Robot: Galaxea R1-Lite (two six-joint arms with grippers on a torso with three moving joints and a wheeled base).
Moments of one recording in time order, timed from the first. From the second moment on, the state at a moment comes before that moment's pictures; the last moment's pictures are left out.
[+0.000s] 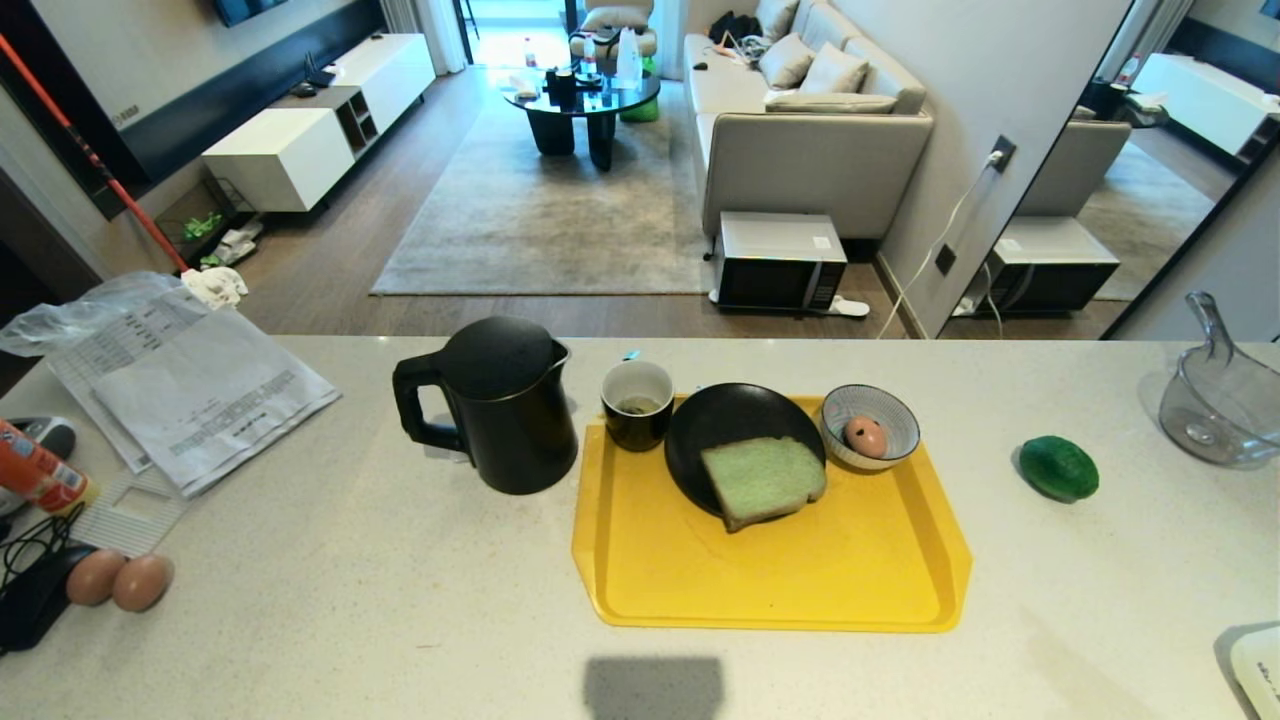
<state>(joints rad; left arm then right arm) 0.00 0.00 0.00 -0.04 0.00 -0.01 0.00 0.00 -0.03 0.09 0.00 -0.03</state>
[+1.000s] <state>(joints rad) 0.00 0.00 0.00 -0.04 0.00 -0.01 0.00 0.00 -0.03 0.08 0.00 -0.03</state>
